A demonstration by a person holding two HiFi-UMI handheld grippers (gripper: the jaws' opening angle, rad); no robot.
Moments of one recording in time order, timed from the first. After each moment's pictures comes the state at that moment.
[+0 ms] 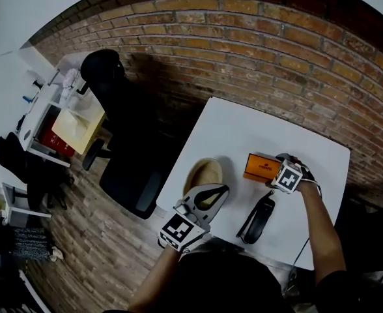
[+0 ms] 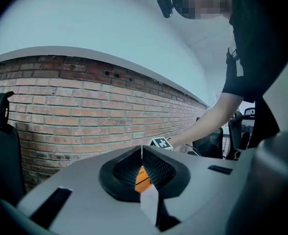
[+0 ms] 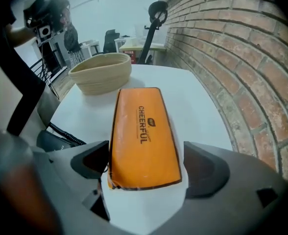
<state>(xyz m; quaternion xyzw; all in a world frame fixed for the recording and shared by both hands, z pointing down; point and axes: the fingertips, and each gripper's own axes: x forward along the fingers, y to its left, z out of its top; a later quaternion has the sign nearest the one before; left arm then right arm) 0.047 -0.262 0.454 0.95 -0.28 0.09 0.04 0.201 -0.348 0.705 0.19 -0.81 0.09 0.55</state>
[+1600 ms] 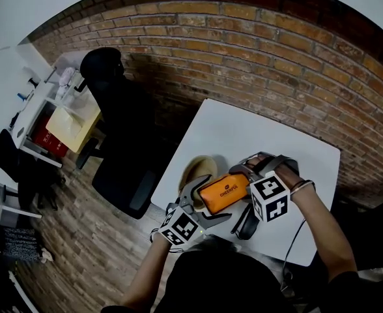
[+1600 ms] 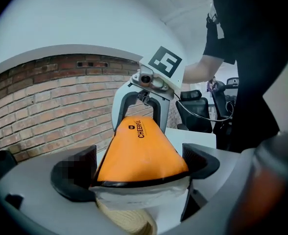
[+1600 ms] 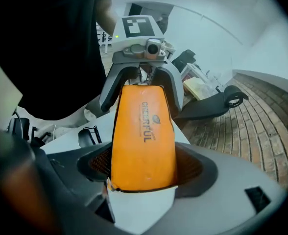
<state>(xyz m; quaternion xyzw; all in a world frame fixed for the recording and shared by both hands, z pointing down) 0.048 -0.228 0.508 0.95 -0.21 0.23 -0.05 0.068 -0.244 0.523 -0.07 -0.80 -0.26 0.53</state>
